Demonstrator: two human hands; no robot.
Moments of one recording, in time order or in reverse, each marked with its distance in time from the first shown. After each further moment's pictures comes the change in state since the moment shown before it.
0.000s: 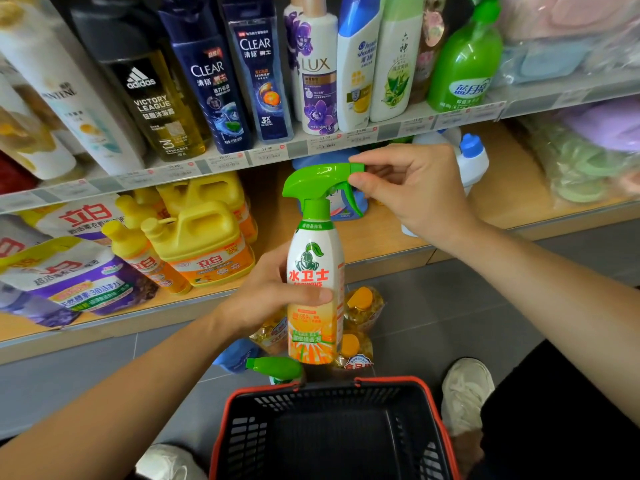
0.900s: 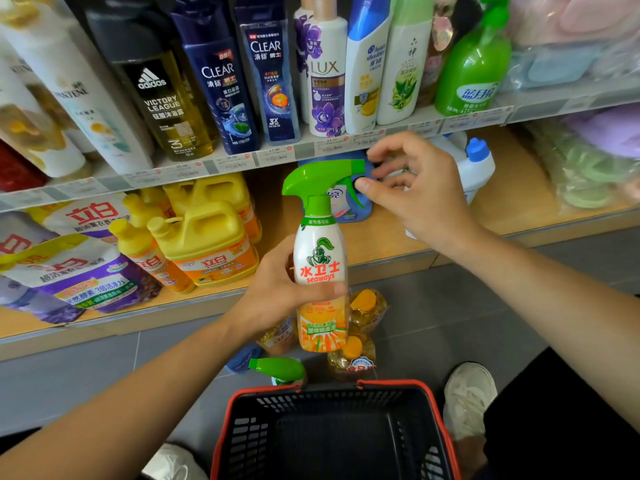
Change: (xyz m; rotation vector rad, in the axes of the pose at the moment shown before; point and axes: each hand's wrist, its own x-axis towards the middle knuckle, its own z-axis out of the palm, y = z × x) left_hand 0.002 -0.004 0.008 0.056 0.163 0.114; right_hand -0.001 -0.001 0.002 -0.018 0.024 0.115
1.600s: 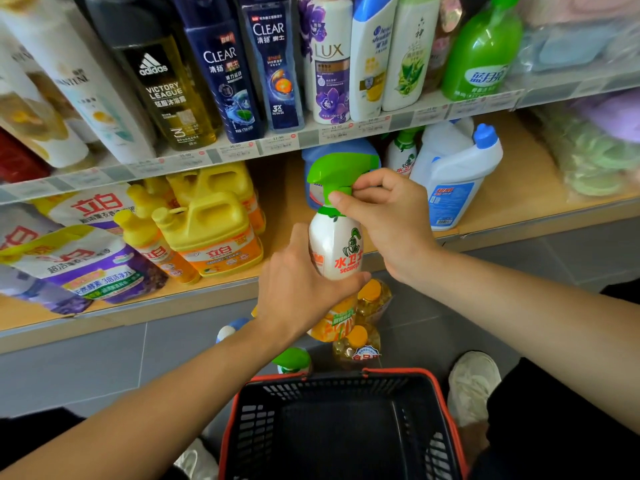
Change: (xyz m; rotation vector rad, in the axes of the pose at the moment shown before) left_hand -0.012 0.011 0.031 0.776 0.383 0.126; right_hand -0.031 0.004 0.059 0.345 0.157 0.370
